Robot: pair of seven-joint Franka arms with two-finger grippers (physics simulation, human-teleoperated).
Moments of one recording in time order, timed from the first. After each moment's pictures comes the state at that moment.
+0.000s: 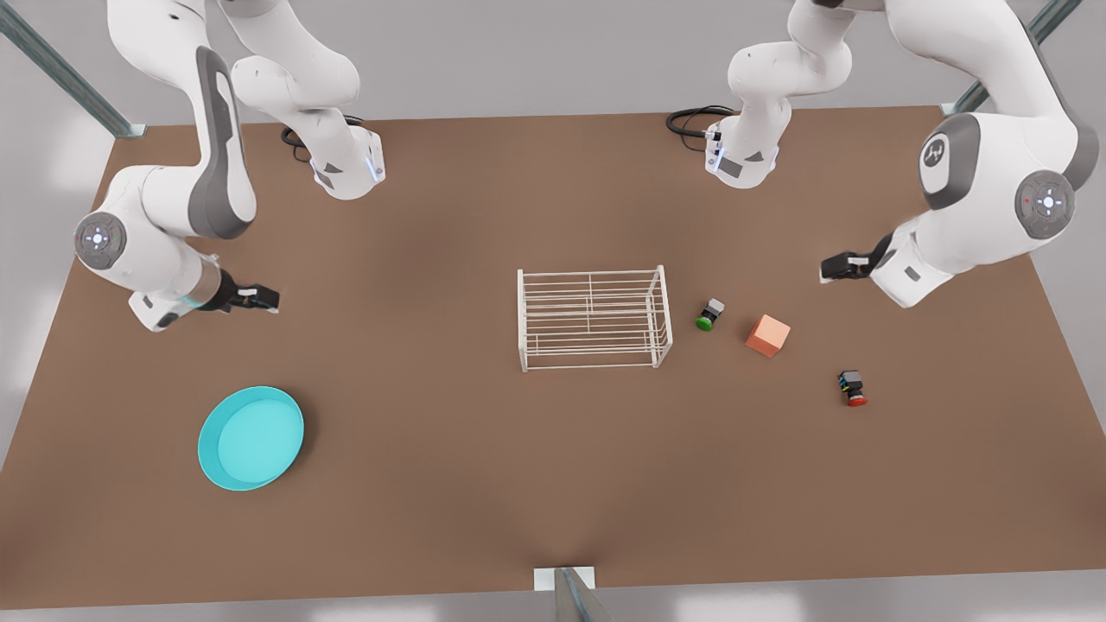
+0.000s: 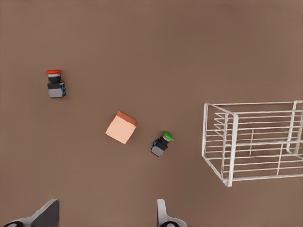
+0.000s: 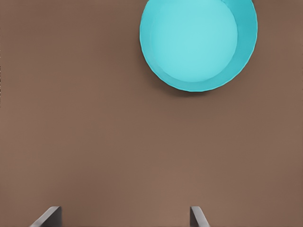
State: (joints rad) left arm 0.07 0.12 -0.12 -1.55 -0.08 1.47 -0.03; right arm 0.02 -0.03 -0.07 -2.02 0.04 1.88 -0.03
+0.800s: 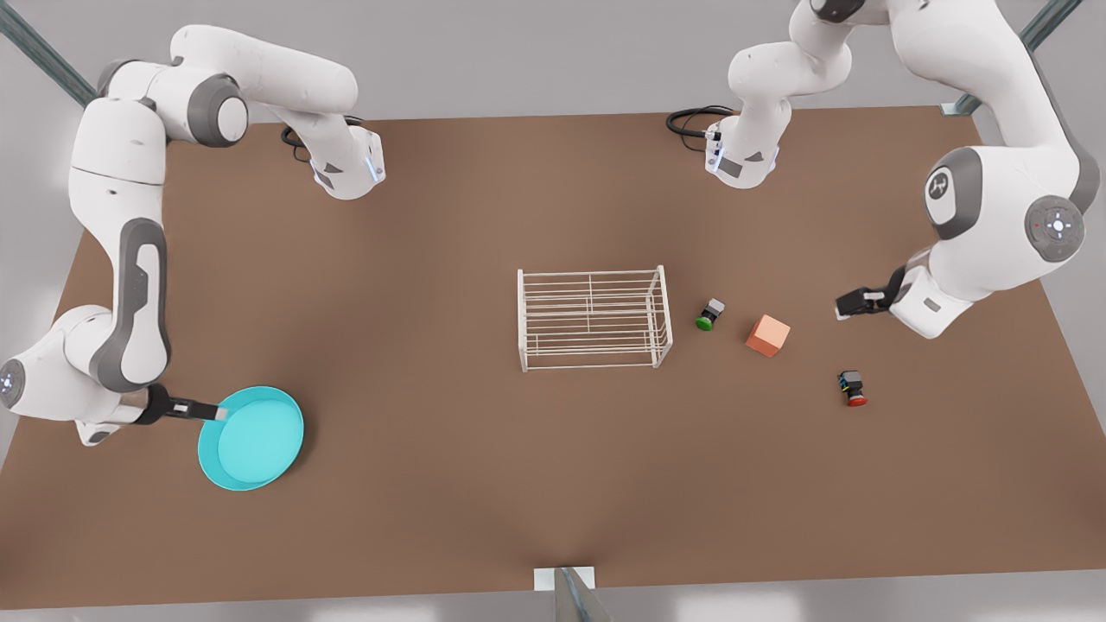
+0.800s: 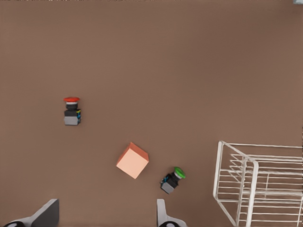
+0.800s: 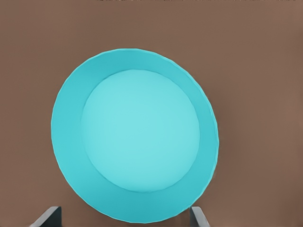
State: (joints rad) left arm 0.11 0.18 -0.12 -1.53 -0.05 1.60 -0.07; right arm -0.28 0.67 -0.06 -1.44 0.29 1.93 -0.28
